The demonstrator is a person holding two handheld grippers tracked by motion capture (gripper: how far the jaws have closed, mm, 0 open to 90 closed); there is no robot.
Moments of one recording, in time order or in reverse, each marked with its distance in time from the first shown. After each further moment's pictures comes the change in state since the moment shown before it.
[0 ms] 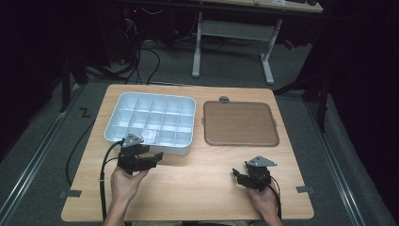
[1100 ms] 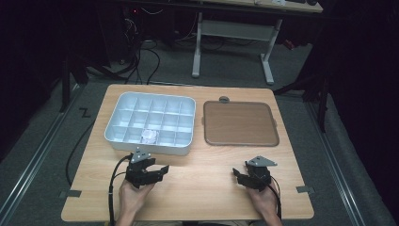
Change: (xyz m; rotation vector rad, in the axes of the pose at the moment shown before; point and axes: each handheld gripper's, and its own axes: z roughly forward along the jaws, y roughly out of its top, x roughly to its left) left arm 0.012 -0.052 0.006 0.027 -0.008 -0.004; right arm 0.000 0.000 0.000 -0.002 0.001 0.005
